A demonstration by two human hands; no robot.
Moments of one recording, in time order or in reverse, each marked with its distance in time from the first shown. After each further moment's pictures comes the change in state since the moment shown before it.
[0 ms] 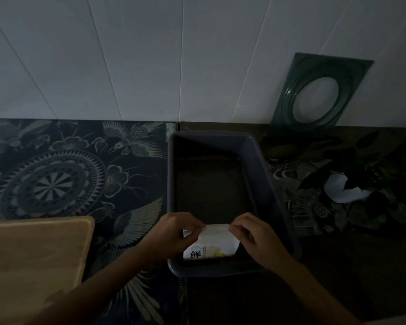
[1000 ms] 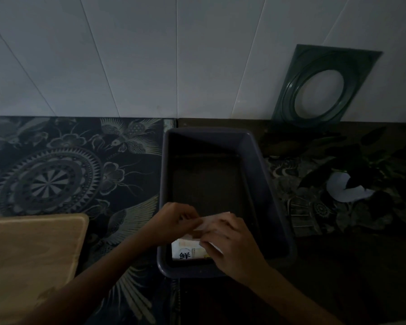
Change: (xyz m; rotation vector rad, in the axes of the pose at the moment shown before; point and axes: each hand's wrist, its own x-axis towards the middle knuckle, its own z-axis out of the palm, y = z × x) left_hand 0.037 0.014 0.001 -0.084 -0.169 -0.262; right_hand 0.000 -0.039 0.016 -0.327 0.093 -0.336
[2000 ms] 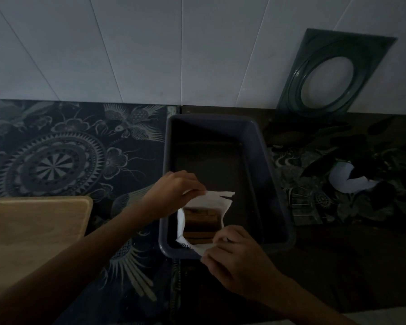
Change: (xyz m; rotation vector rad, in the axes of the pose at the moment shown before) left_hand 0.008 0.009 -0.021 0.369 0.148 0.330; right_hand -0.033 -0.027 -0.031 0.075 -0.243 -0.096
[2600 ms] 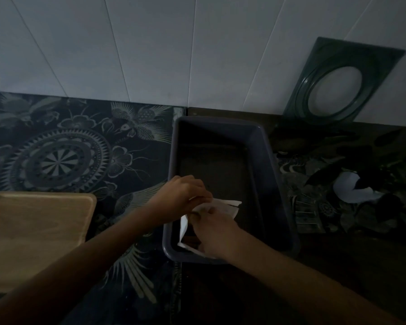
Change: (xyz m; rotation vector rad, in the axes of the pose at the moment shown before) left_hand -0.008 0.002 -0.005 -0.041 -0.003 0.021; right_hand 0.107 -0.002 0.008 -0.344 -0.679 0.161
